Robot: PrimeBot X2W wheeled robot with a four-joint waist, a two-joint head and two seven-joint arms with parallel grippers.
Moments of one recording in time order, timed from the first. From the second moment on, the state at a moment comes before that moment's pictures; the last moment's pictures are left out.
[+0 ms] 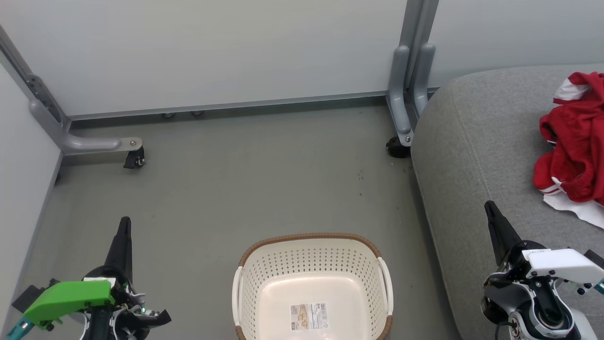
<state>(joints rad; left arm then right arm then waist) -0.10 0.06 0.10 0.24 -1.63 -0.13 0.10 -0.11 -0.05 -0.11 0.24 1.61 0.13 0.11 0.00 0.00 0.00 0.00</state>
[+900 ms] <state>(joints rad) -0.10 0.06 0.10 0.24 -1.63 -0.13 0.10 -0.11 -0.05 -0.11 0.24 1.61 0.13 0.11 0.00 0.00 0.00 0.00</state>
